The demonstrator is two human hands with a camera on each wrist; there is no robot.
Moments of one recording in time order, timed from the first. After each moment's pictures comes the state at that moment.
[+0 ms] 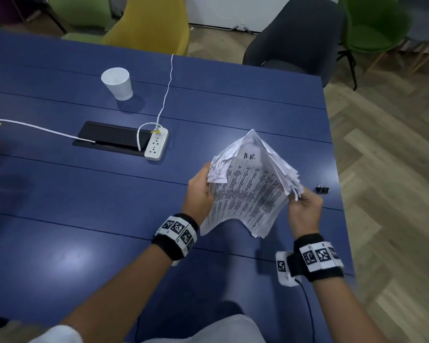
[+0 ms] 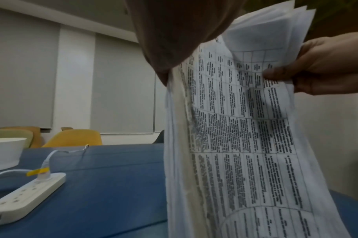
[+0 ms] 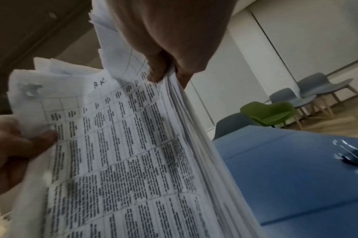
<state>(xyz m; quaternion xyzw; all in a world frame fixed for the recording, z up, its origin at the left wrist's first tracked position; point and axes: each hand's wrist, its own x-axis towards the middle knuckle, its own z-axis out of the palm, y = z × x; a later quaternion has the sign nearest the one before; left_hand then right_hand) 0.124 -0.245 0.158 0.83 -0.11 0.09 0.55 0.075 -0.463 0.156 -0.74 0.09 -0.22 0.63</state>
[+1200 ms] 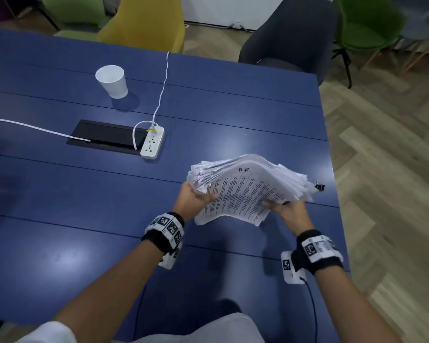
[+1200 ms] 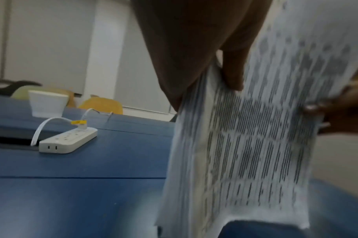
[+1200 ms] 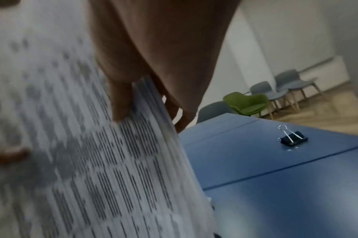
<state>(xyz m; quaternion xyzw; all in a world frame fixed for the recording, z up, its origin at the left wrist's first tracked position) 0.123 -0.225 0.148 0.76 0.01 -0.15 0.64 0.073 -0.477 0.144 -0.75 0.13 0.00 0.64</state>
